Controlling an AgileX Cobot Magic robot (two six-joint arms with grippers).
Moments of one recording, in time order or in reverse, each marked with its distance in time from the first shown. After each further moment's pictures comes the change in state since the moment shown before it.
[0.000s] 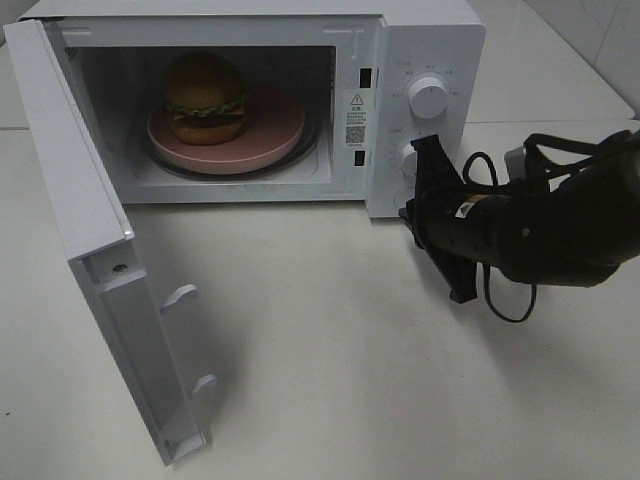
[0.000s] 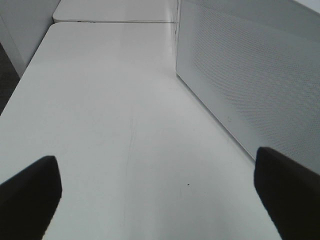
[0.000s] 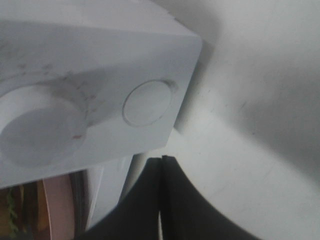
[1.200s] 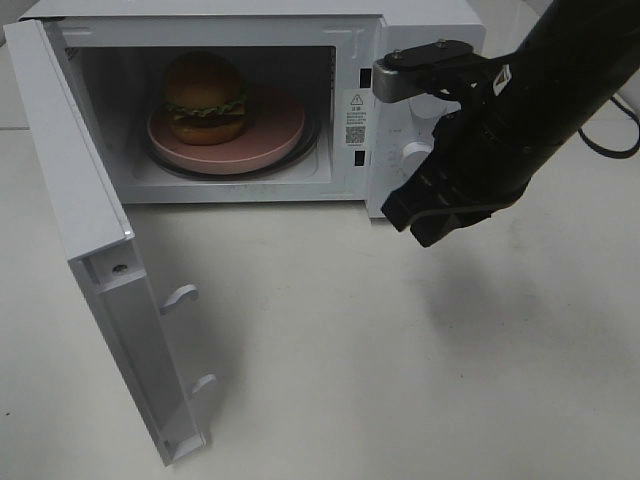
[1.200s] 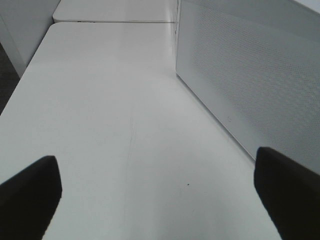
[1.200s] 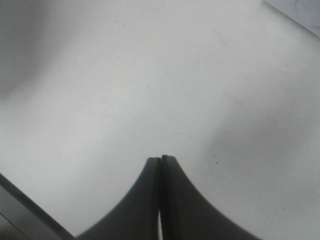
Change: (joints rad) left arm 0.000 0.000 0.000 0.000 0.000 0.000; right arm 0.000 -0.331 -0.369 -0.261 1.384 -1.453
